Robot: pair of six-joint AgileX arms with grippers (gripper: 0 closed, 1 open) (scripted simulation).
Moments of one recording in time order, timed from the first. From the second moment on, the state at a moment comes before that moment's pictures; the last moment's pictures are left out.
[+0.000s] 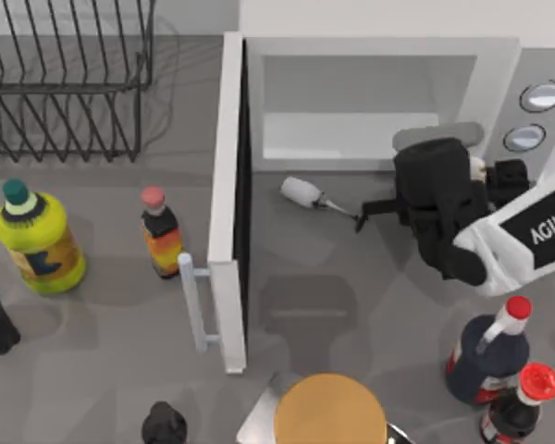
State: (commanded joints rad) left arm 0.00 0.00 0.00 0.00 0.00 0.00; right arm 0.53 2.14 1.09 0.55 0.57 0.15
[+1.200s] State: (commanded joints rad) left arm 0.00 0.00 0.00 0.00 0.00 0.00; right arm 0.52 2.47 1.60 0.51 0.53 0.23
